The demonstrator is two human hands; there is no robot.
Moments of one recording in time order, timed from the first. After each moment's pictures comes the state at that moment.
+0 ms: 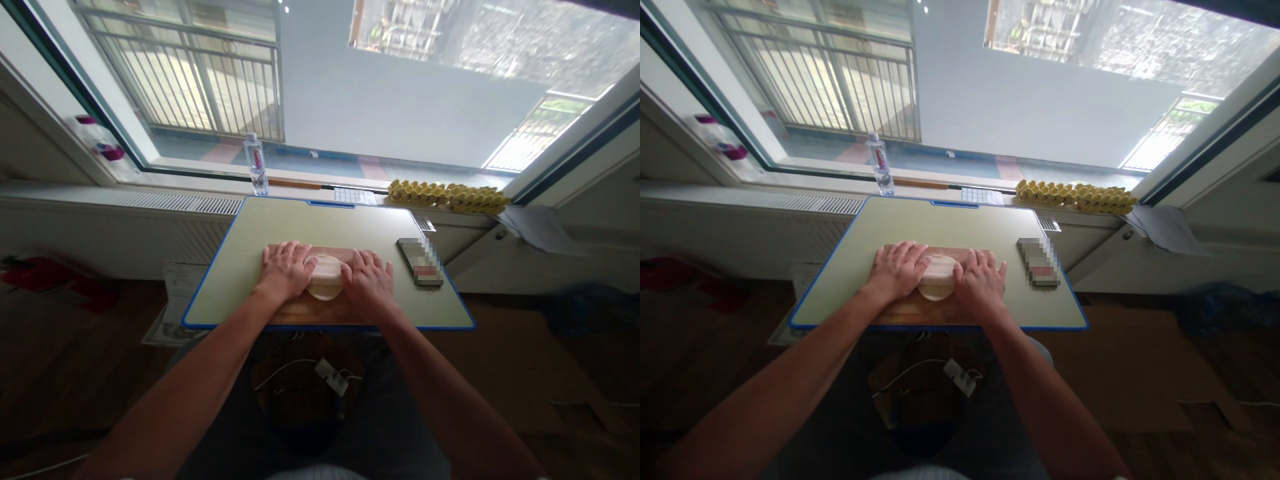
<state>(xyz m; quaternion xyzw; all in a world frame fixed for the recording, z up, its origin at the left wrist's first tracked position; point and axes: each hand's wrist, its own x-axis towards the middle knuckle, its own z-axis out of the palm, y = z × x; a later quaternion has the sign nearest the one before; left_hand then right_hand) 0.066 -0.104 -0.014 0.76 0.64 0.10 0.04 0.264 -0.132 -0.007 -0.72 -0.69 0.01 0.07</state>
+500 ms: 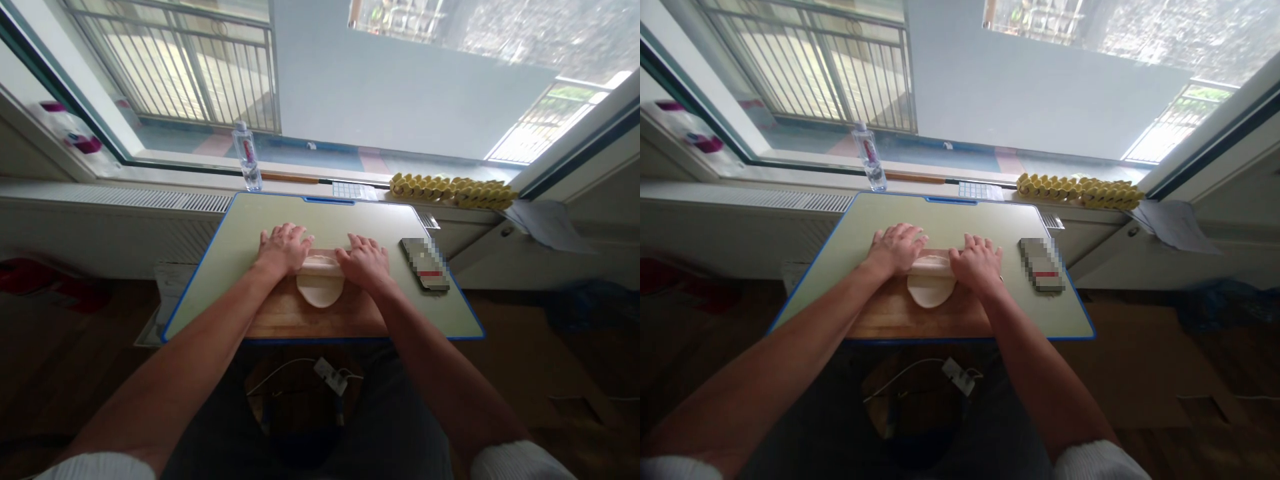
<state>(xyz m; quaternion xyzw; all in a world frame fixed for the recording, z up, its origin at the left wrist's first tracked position) 0.068 -0.037 -0.011 0.77 0.63 0.11 0.04 0.269 -0.067 -0.001 -0.73 -0.67 0.09 0.09</state>
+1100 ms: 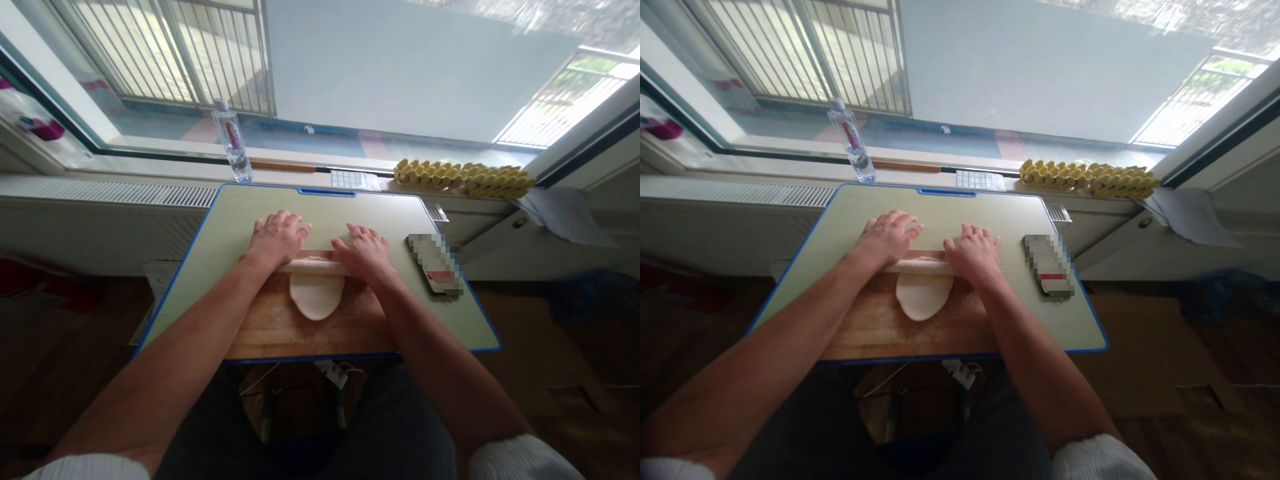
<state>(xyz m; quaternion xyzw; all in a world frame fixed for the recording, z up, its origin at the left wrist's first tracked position) 0.070 0.003 -0.016 0.77 0.63 0.11 0.04 0.273 -0.032 -0.004 -0.72 -0.67 0.11 0.08</state>
